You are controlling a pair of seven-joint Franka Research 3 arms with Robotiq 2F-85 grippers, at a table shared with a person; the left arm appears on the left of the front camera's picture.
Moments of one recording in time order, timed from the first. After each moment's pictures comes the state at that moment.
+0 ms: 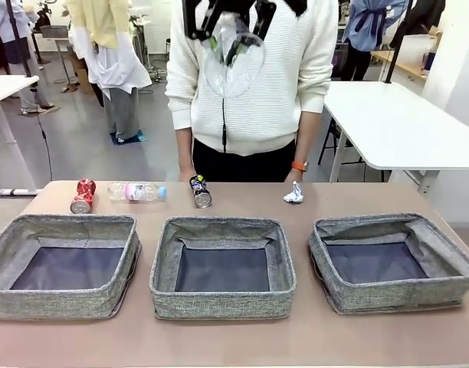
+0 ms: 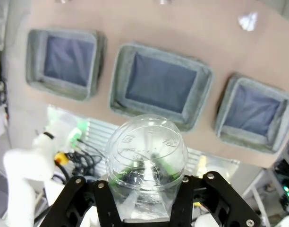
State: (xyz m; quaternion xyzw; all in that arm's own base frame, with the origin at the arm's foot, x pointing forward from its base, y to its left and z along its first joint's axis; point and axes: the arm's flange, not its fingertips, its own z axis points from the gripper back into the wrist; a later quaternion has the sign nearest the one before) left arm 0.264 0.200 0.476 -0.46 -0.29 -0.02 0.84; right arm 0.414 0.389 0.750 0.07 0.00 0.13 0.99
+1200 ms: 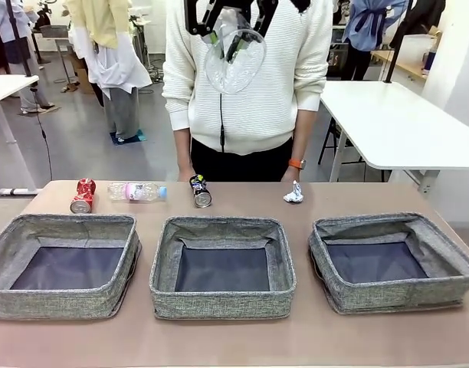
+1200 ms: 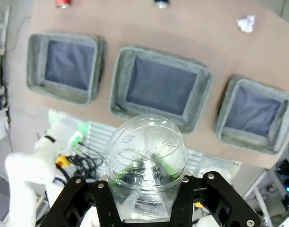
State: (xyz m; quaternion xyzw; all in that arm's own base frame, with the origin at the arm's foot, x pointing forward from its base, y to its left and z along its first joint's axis) left arm 0.264 0.200 0.476 -0.46 -0.29 -0.02 0.84; right arm 0.417 0.390 0.746 0.07 0.00 0.13 0.99
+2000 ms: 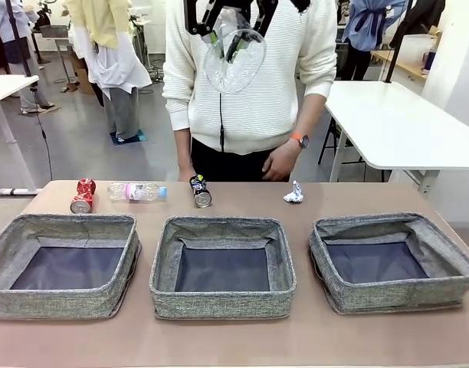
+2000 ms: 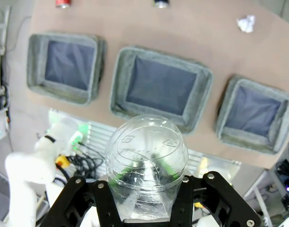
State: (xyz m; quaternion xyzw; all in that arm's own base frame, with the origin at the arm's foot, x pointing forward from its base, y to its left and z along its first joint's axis) left arm 0.264 0.200 0.476 -0.46 -0.29 -0.02 0.84; right arm 0.417 0.390 0.747 0.07 0.00 0.13 0.99
